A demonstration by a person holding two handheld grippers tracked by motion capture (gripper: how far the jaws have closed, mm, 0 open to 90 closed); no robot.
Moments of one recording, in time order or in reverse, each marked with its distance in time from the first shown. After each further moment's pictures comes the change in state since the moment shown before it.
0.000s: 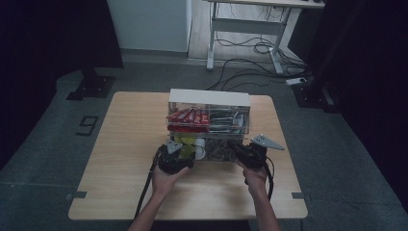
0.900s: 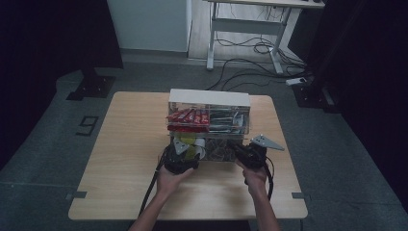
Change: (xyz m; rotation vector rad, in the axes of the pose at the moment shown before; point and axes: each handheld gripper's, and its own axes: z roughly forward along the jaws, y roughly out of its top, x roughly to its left) left arm -0.013 0.002 0.009 0.024 0.017 0.055; right arm 0.001 0.000 0.000 -0.002 -0.001 -0.004
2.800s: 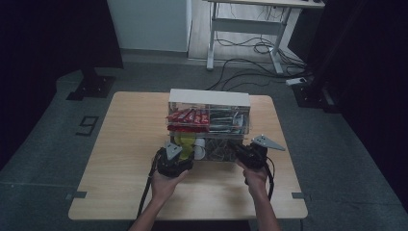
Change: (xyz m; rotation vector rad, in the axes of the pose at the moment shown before) left arm 0.000 0.000 -0.038 -0.100 0.013 -0.037; right arm -0.001 0.000 -0.001 -0.008 0.005 0.009
